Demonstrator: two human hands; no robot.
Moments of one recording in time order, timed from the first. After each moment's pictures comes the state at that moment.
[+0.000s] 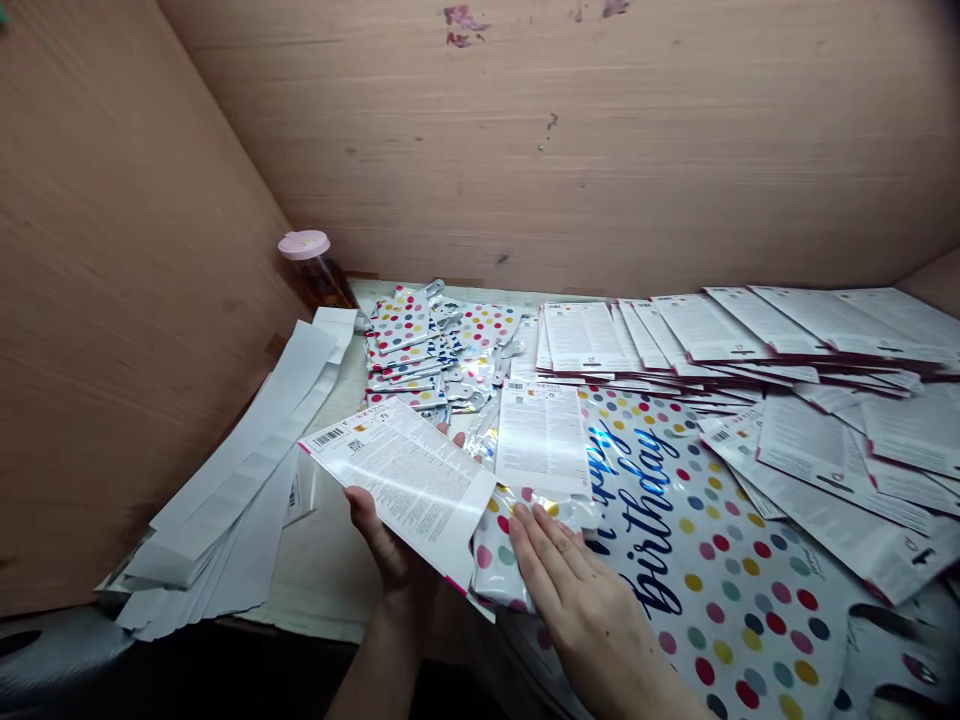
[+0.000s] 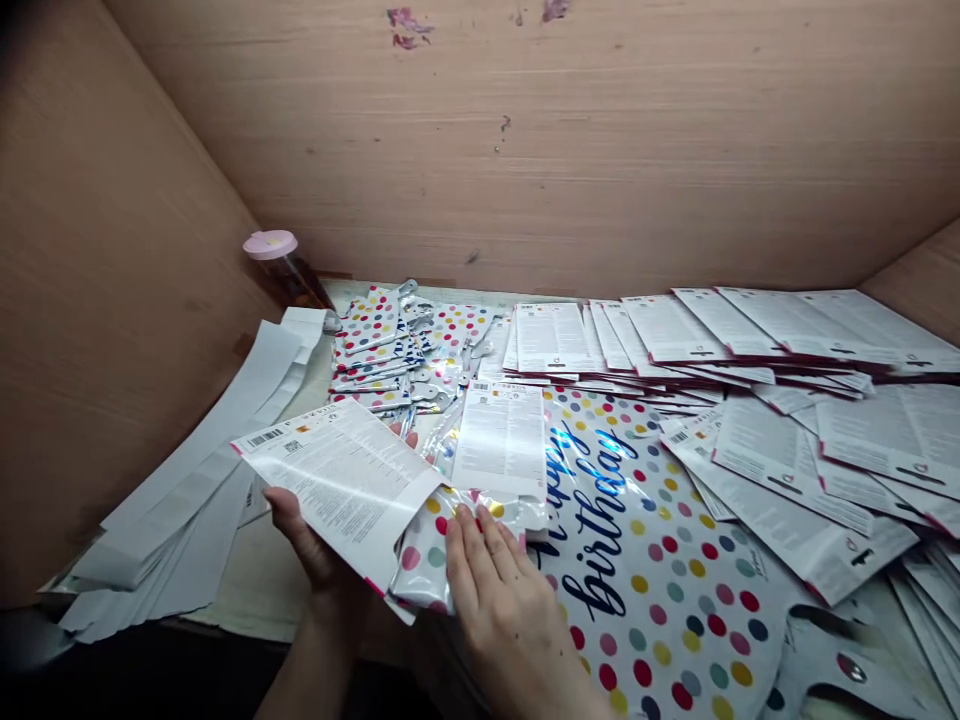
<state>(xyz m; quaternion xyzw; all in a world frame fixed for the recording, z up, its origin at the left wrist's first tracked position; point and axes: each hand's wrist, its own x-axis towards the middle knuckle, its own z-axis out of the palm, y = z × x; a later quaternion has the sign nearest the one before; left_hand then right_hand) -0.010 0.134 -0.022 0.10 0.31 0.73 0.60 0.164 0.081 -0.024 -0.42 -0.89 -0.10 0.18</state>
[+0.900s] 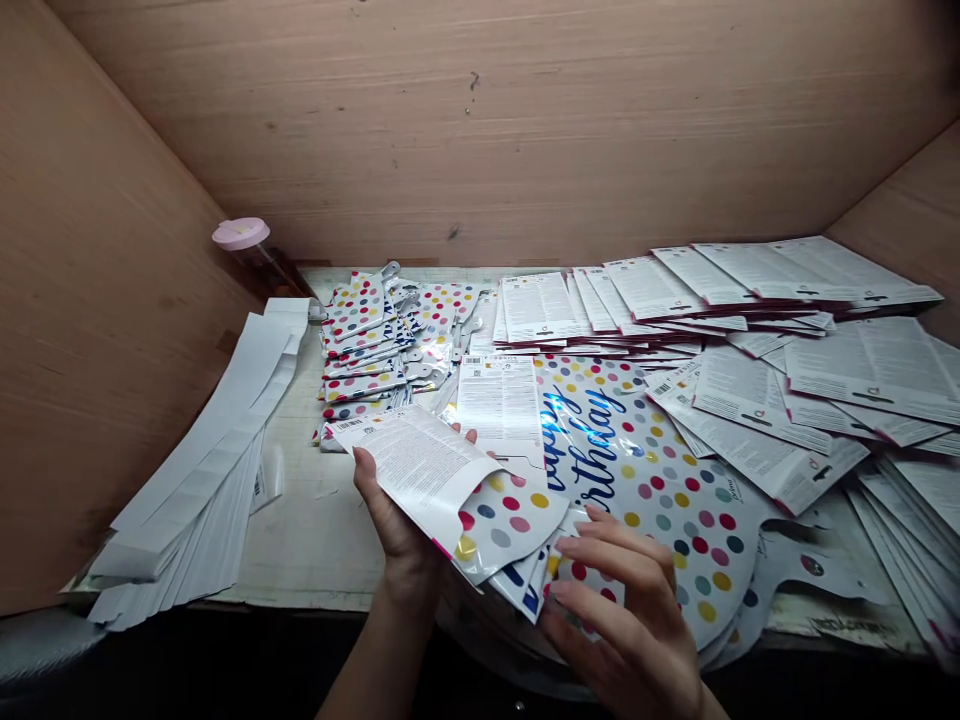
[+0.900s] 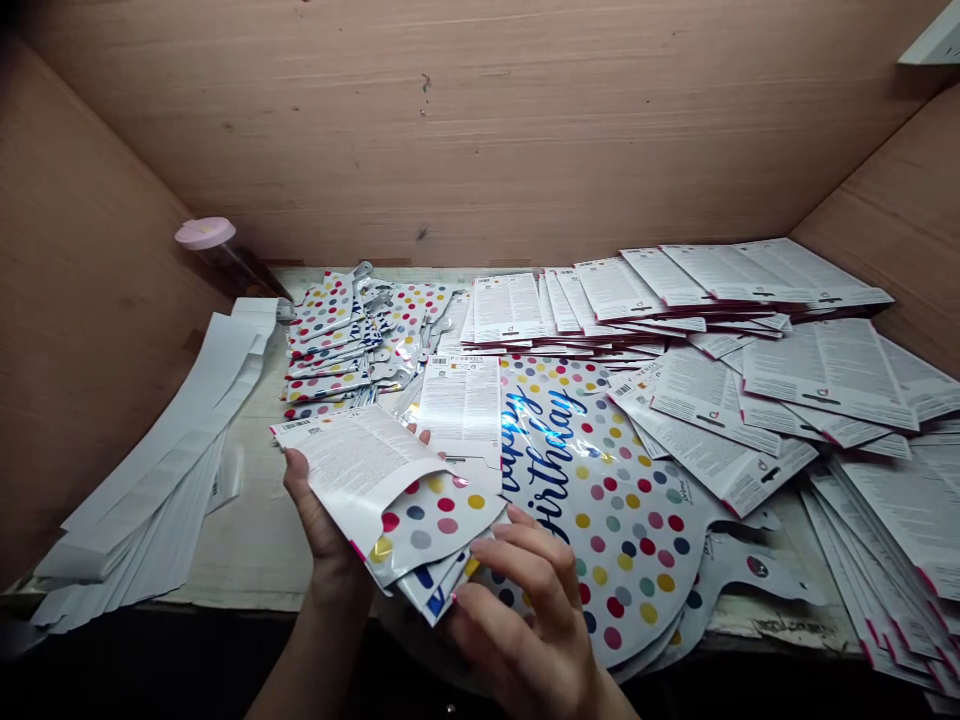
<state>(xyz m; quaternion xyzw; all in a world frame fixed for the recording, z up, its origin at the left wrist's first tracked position) 0.046 0.121 -0.009 0.05 0.36 0.66 0.65 0.220 0.037 -0.014 -0.38 -0.76 0.06 0.52</state>
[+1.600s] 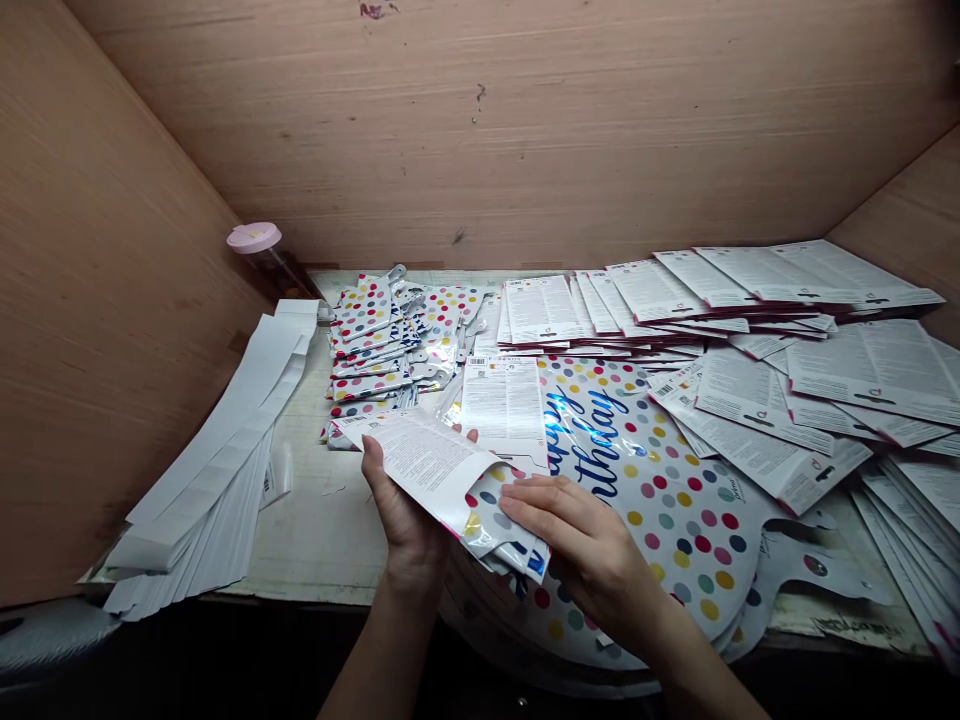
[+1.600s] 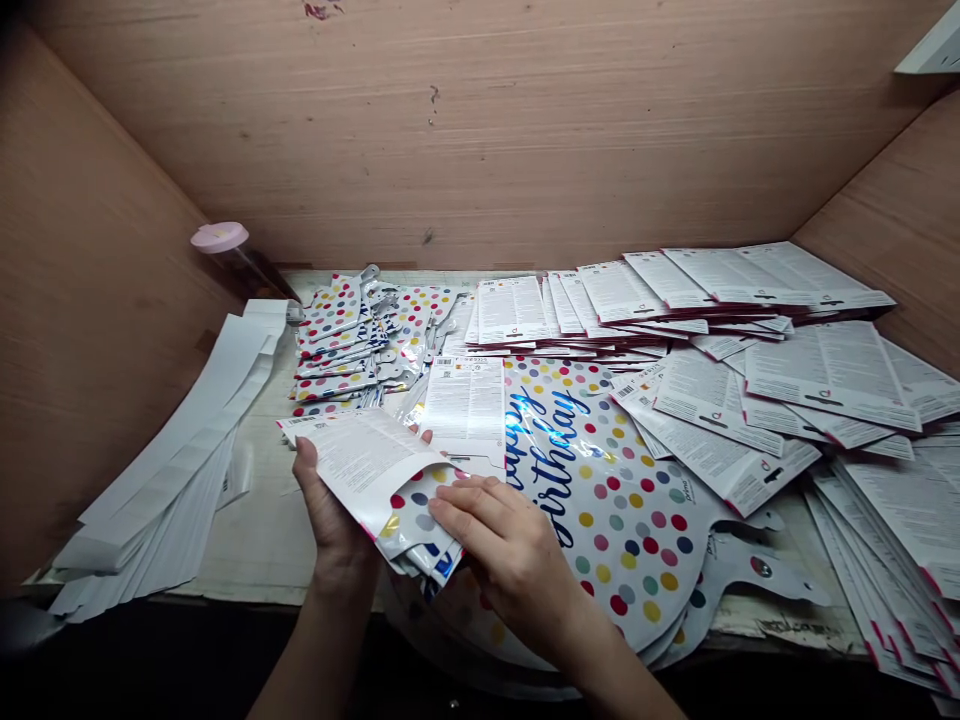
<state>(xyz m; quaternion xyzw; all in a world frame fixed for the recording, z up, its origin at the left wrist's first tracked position) 0.042 0.129 -0.005 0.07 0.36 0.68 0.64 0.218 0.079 0.001 -0.35 -0.81 0.16 0.44</state>
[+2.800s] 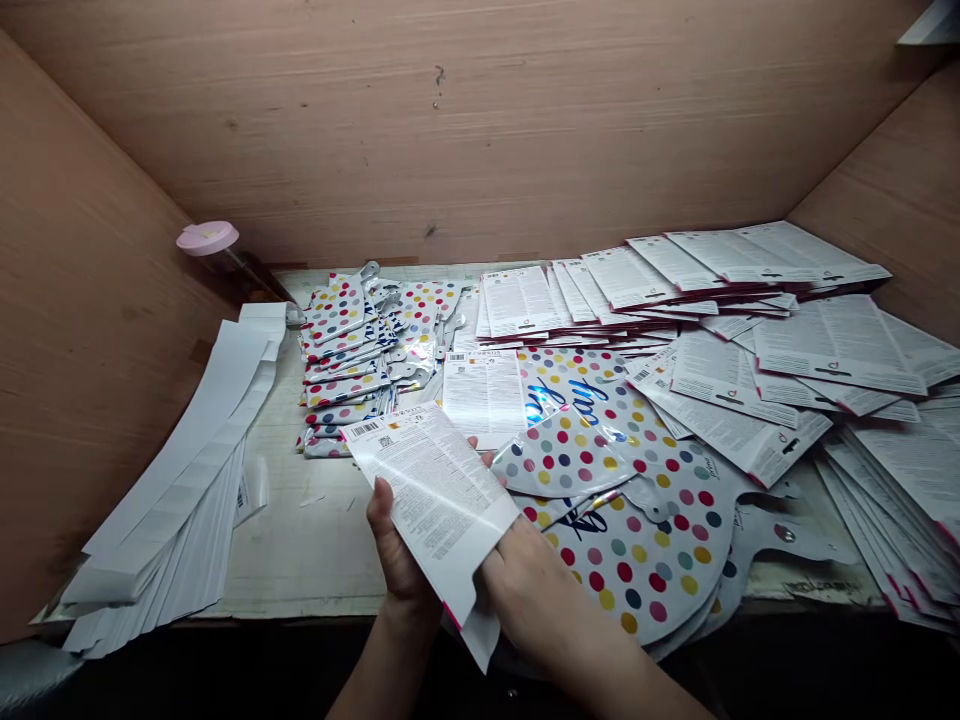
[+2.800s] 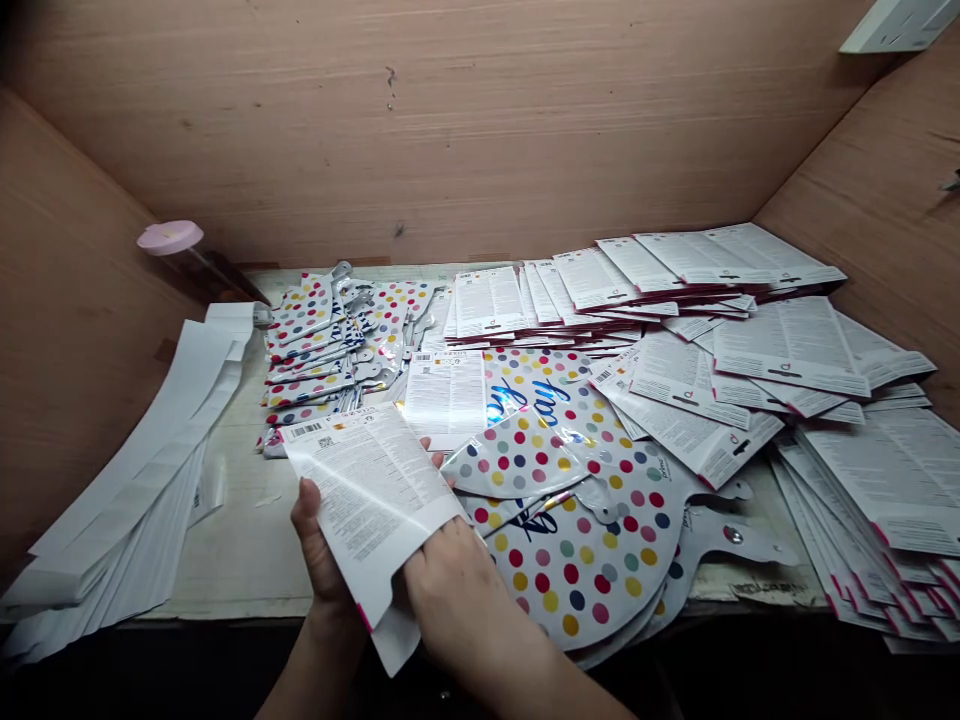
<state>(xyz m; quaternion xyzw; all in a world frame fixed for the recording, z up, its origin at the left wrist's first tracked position) 0.050 0.093 -0.017 0.10 0.31 0.59 0.74 0.176 0.050 -0.025 -0.44 -0.84 0.17 0.28</state>
